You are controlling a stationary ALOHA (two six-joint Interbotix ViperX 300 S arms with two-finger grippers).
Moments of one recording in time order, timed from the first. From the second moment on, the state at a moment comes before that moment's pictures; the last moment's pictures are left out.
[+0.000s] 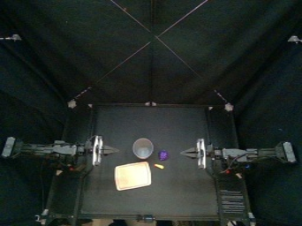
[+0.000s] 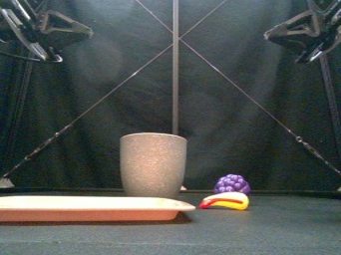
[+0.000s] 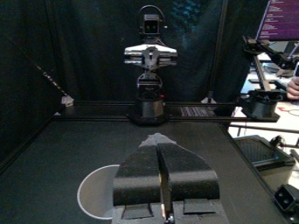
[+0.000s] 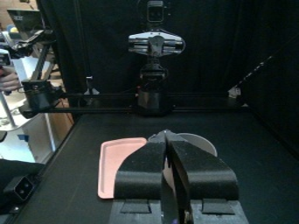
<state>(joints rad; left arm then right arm) 0.00 -0.97 1.19 0.00 -0.29 0.00 0.00 -0.96 1.17 0.00 -0.30 0.00</state>
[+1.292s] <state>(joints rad) 0.00 -0.92 1.21 -0.05 -0.28 0.00 0.05 -0.05 0.87 0.10 -0.23 0.00</state>
